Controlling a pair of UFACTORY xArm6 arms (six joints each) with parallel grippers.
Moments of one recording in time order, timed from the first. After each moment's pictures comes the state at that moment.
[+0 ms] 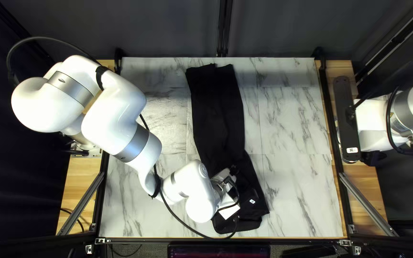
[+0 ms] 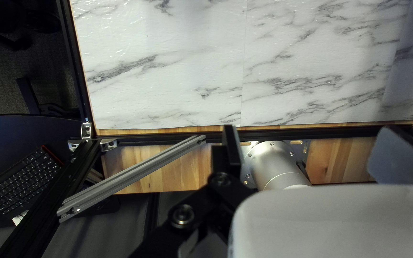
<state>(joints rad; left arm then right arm) -0.46 0.49 -1.27 0.80 0.87 -0.18 0.58 -0.71 -0.97 -0.11 1.65 0.55</state>
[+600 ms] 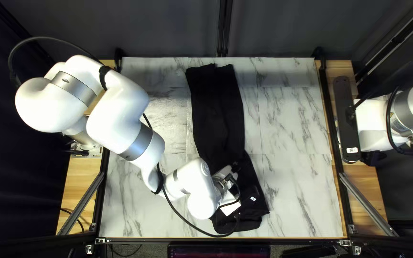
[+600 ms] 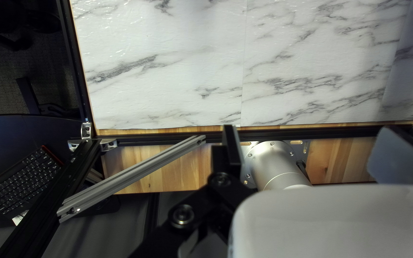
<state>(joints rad) -0.46 0.50 -1.27 0.84 0.83 -0.21 0.58 -0.71 -0.97 -0.11 1.65 0.55</state>
